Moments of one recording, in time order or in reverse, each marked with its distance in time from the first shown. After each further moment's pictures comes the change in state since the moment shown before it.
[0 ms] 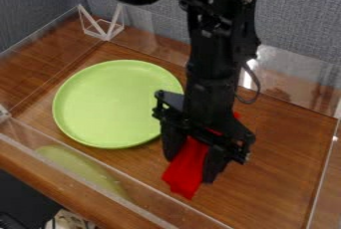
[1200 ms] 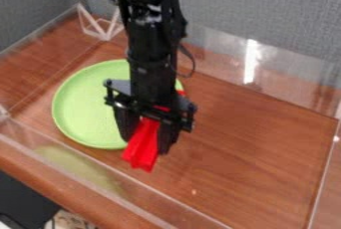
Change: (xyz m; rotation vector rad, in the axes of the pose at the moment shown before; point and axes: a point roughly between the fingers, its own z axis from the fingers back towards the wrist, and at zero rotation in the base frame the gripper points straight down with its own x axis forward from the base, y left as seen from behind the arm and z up) arm 0.006 0.071 -0.007 -0.024 -0.035 0.200
